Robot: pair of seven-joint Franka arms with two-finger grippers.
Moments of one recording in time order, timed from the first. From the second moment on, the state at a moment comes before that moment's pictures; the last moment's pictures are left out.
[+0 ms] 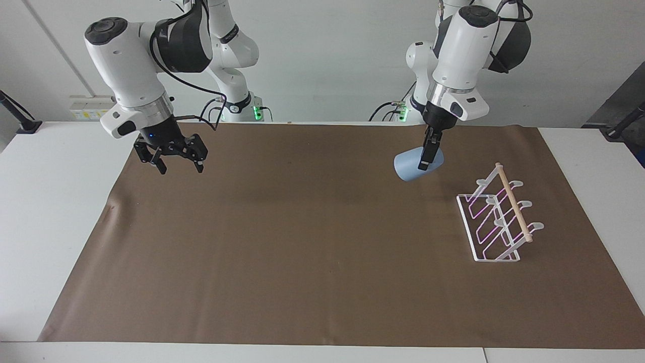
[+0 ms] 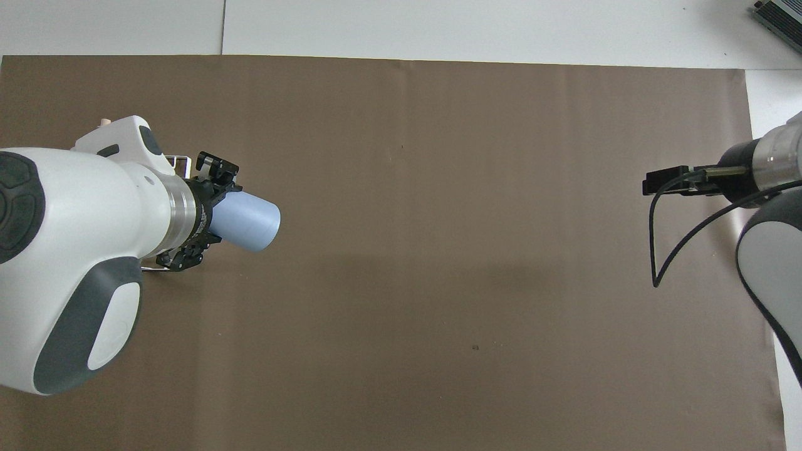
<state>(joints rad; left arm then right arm) -0.08 -0.11 -0.28 -1.90 0.03 1.99 -1.46 0.00 -0.01 -0.02 -1.75 0.05 1.84 -0.01</state>
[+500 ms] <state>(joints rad) 0.00 -0.10 -0.29 -1.90 0.19 2.04 -1.20 -0.07 -0.02 -0.02 -1.59 0.03 1.59 0.00</state>
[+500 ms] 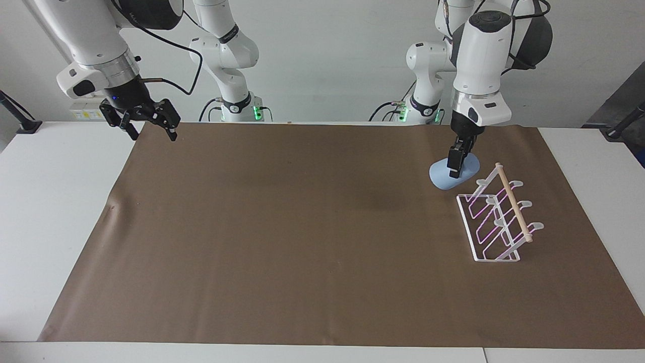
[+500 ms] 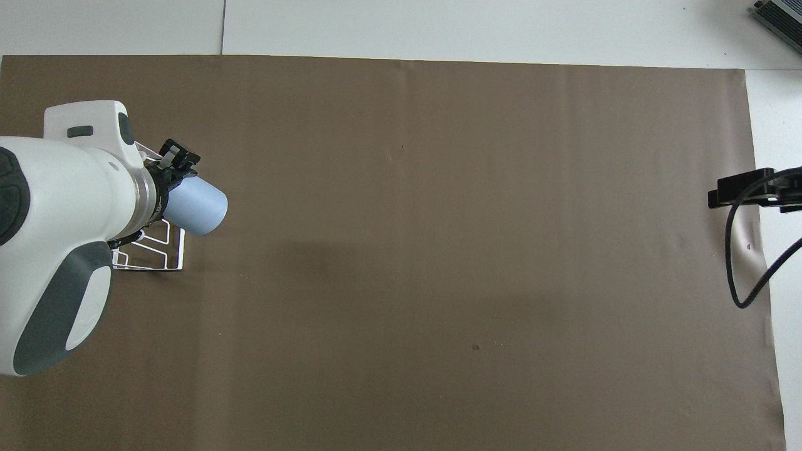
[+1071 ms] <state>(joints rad) 0.09 -0.07 -0.28 -1.90 0.21 2.15 -1.06 -0.10 -0.03 -0.02 -1.59 0.03 1.53 0.03</state>
